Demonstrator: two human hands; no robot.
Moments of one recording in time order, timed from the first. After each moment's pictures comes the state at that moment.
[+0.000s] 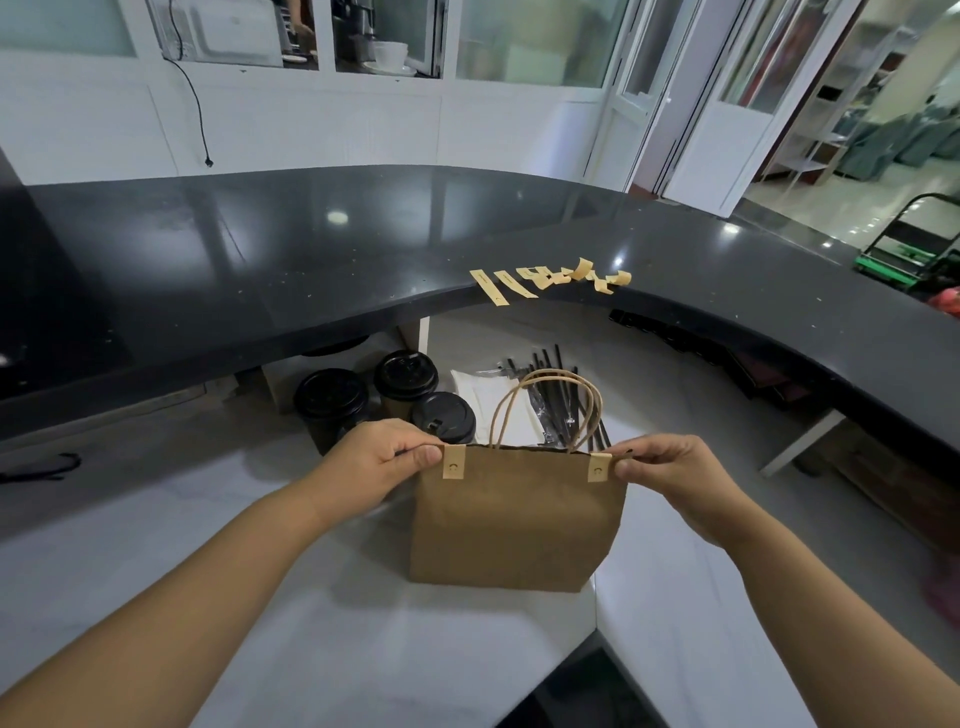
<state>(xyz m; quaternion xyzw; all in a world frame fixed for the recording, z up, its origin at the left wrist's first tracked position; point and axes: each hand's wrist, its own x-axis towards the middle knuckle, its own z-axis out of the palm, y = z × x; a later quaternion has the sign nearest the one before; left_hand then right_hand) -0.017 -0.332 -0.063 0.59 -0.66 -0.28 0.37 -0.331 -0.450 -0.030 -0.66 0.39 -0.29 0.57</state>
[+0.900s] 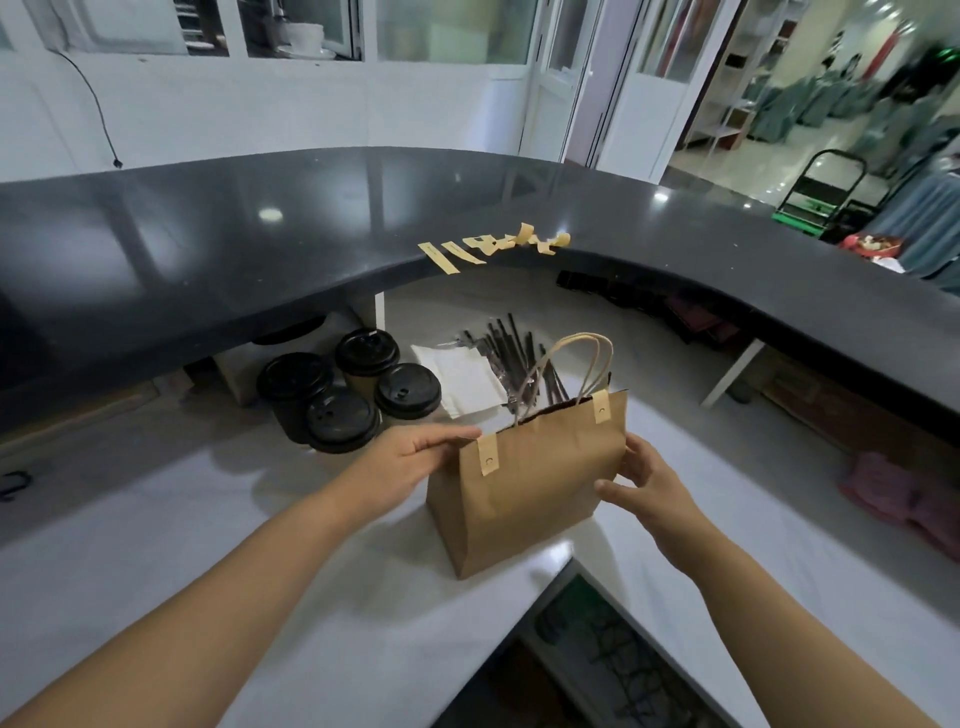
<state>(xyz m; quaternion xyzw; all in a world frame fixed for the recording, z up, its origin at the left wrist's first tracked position) -0.073 -0.315 -0.072 0.50 -0.58 -0.47 0.43 -0.371 -0.378 -0.088 -0.57 0.53 -0.32 0.54</state>
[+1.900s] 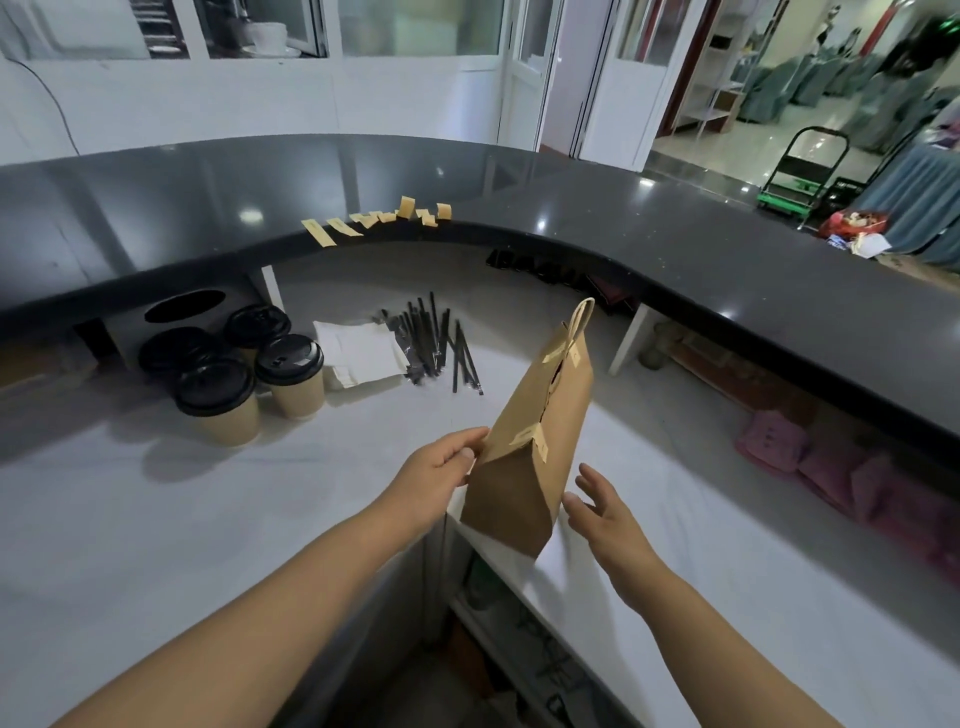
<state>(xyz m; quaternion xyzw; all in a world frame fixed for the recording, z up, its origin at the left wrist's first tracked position) -0.290 -0.303 -0.069 0.57 -0.50 -0.50 0.41 -0.508 -0.332 -0.116 -0.54 0.59 -0.27 0.54</state>
